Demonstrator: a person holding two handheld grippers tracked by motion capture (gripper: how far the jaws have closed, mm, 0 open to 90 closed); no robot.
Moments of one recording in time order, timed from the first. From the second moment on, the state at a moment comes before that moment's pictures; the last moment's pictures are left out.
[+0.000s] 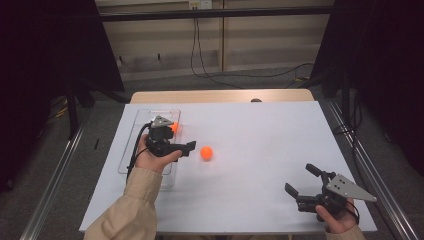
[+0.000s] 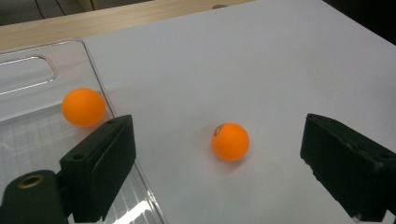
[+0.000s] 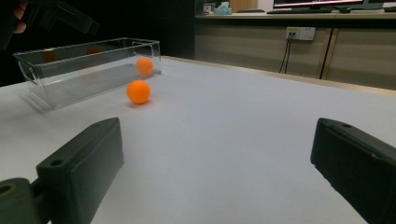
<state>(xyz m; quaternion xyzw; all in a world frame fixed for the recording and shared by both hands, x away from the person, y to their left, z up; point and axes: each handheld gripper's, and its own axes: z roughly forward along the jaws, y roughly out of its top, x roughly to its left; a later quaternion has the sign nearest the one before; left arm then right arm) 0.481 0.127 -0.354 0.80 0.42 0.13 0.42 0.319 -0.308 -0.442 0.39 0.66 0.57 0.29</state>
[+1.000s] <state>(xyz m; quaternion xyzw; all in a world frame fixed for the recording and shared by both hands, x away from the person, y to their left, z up) 0.481 0.100 -0.360 0.80 0.40 0.12 0.42 0.320 -0.307 -0.442 0.39 0.66 0.58 0.29</state>
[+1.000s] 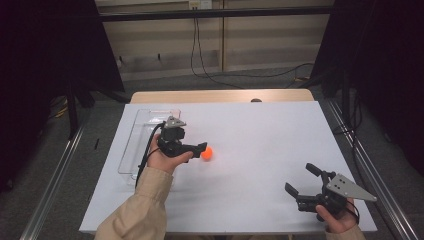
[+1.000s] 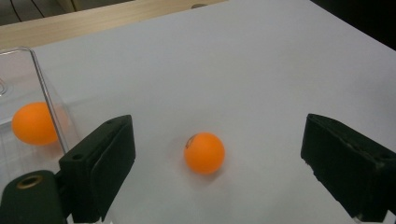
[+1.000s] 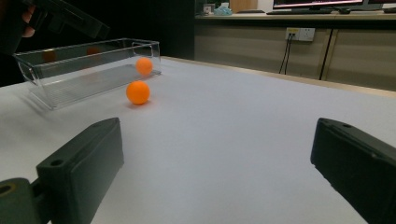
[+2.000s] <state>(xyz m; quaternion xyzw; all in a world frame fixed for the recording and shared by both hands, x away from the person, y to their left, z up) 0.480 0.081 -0.374 0.81 0.40 0.13 0.40 0.321 -0.307 -0.441 0.38 0.66 0.58 0.29</state>
